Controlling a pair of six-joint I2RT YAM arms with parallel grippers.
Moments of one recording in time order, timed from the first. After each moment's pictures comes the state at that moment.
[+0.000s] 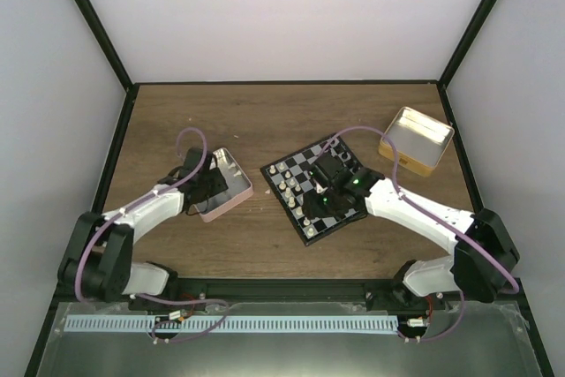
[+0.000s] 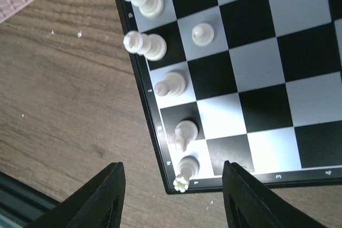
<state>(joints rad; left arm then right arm) -0.36 1.32 0.65 -0.26 -0.06 -0.74 0.80 1.34 0.95 -0.76 -0.11 0.59</state>
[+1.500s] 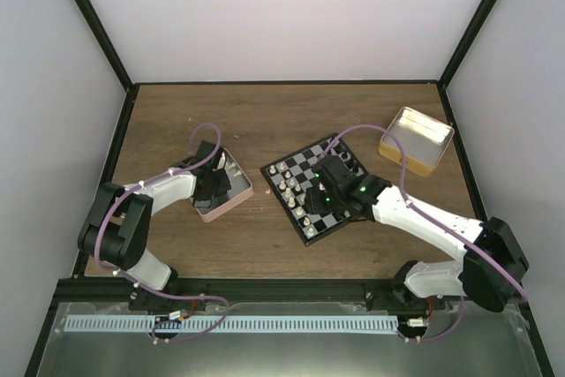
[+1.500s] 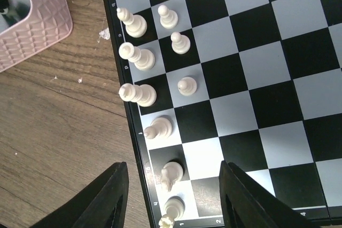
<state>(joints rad) -0.36 1.57 0.79 -0.38 -0.04 -0.68 0.81 1.28 0.87 -0.59 0.02 0.56</state>
